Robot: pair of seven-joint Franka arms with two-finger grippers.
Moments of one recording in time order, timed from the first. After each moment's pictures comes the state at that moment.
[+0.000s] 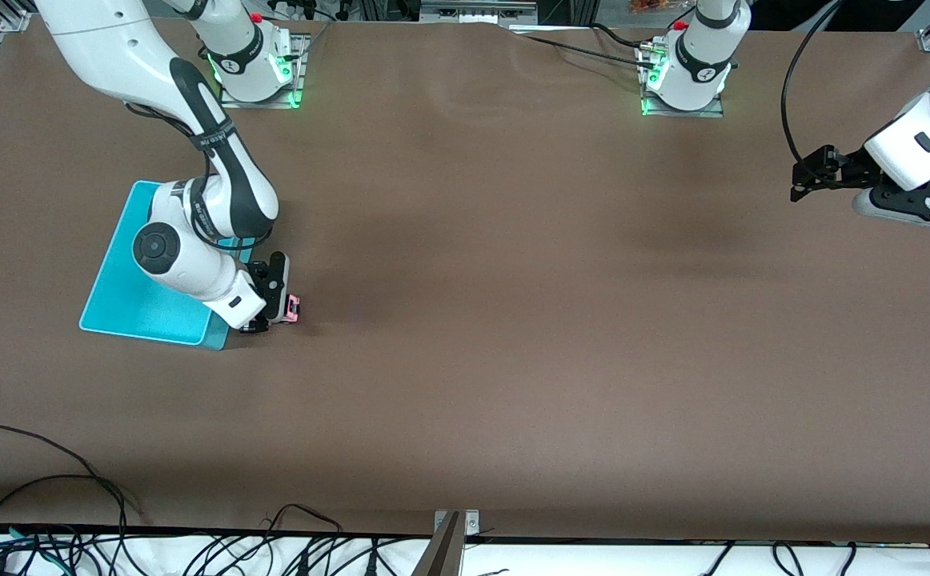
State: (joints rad) left arm -0.01 -0.04 -0.02 -1.73 -0.01 1.62 0.16; right arm 0.20 0.47 0.01 -1.96 0.12 2.44 -1.45
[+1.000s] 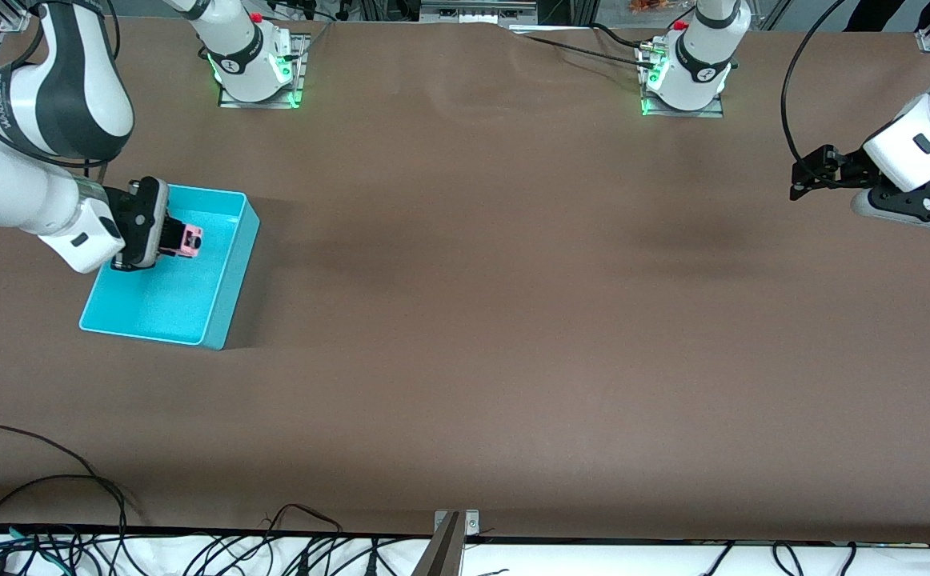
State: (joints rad) left arm -0.01 -0.03 -0.02 -1.73 -0.01 1.61 0.16; right arm 0.20 0.11 -0.19 -1.94 0.09 1.83 -1.44
